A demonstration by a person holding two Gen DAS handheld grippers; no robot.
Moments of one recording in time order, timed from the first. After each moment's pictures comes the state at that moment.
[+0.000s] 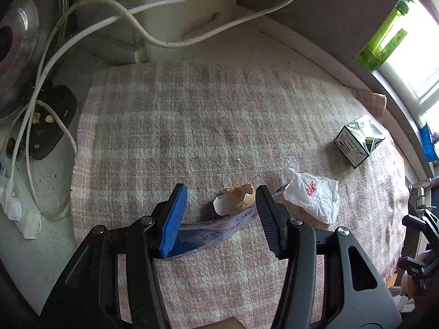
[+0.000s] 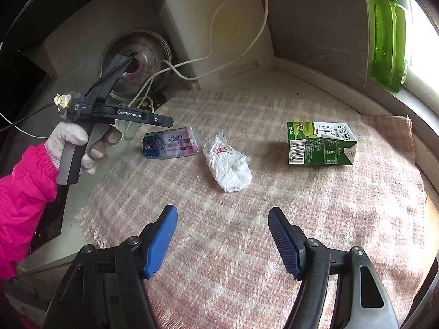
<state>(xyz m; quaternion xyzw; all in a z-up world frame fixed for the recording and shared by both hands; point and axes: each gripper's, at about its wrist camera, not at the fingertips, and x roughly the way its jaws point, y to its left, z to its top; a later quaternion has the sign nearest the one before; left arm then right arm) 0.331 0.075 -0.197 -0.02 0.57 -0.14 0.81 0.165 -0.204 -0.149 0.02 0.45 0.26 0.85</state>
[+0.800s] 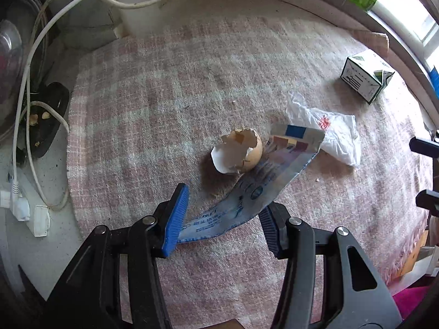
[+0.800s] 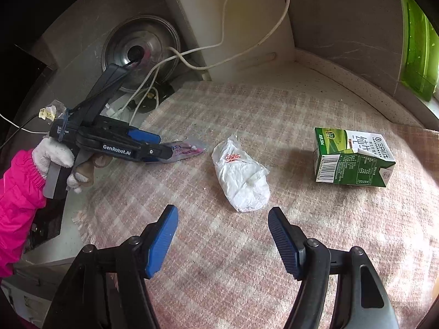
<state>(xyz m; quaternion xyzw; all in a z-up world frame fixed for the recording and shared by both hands) 0.296 0.050 -0.225 0.09 0.60 -0.14 0.78 0.204 -0.170 -0.168 0.01 0.47 0.29 0.83</state>
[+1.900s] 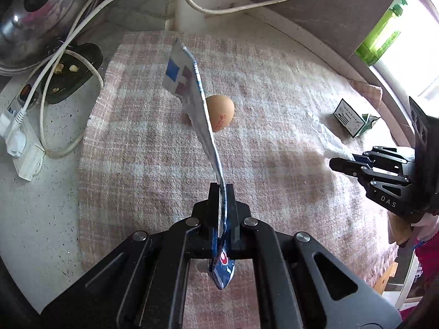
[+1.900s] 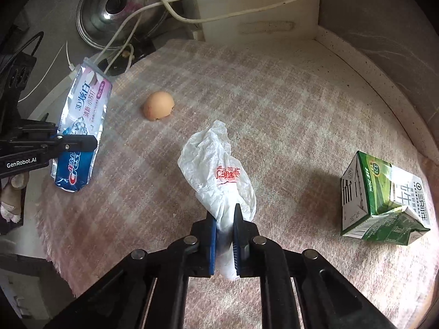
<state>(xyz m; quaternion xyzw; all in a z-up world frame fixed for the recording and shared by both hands) 0.250 0.110 -0.200 -0.06 0.55 -0.12 0.82 0.269 -0.114 -0.213 -0.08 0.53 0.26 0.80</state>
